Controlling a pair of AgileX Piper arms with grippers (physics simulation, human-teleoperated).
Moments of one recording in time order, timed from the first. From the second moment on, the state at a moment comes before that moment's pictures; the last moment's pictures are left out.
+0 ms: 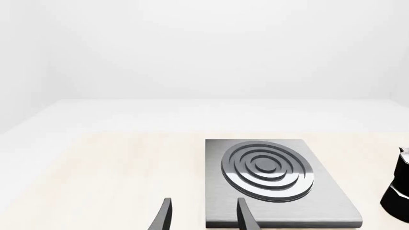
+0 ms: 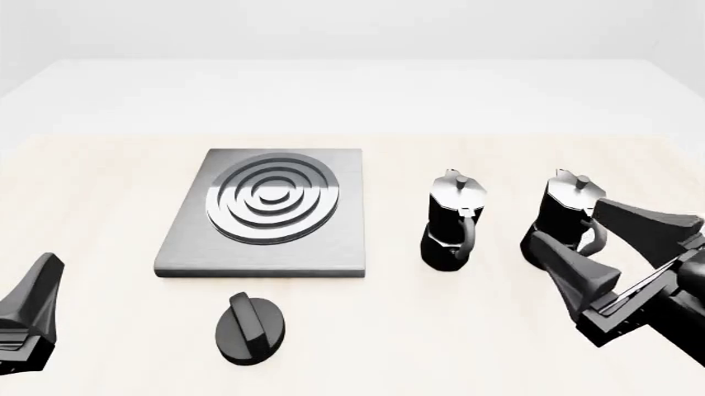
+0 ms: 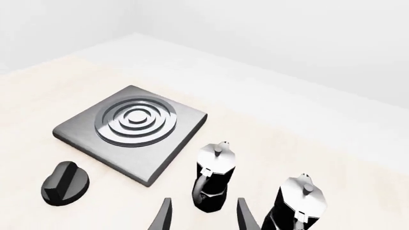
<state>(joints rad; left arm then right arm) 0.00 0.00 0.00 0.00 0.00 0.45 0.48 -0.22 -0.06 -0.10</state>
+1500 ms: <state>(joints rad) 0.00 0.00 0.00 0.00 0.00 1.00 1.40 -0.64 -0.08 -0.07</state>
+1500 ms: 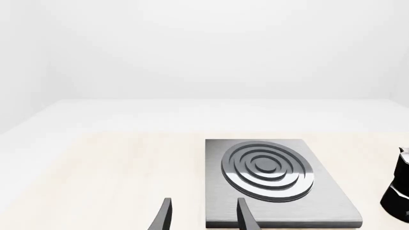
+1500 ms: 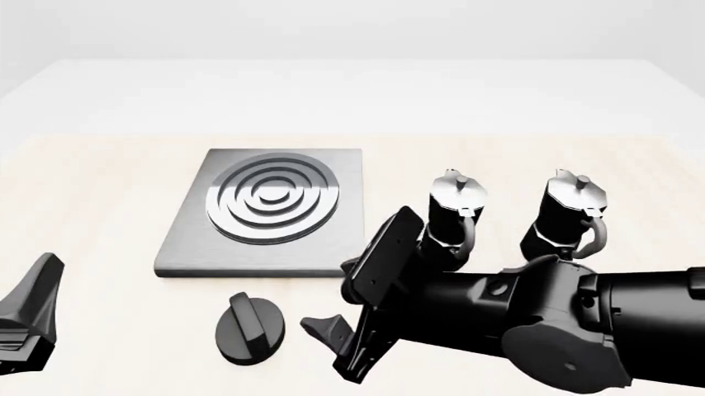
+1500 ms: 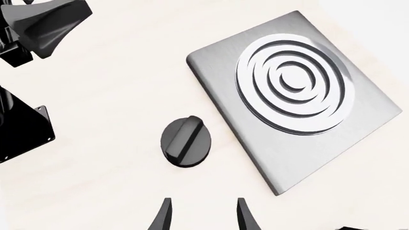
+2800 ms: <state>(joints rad) 0.00 0.00 0.00 0.00 0.00 1.13 1.70 -0.79 -0.19 -0.06</state>
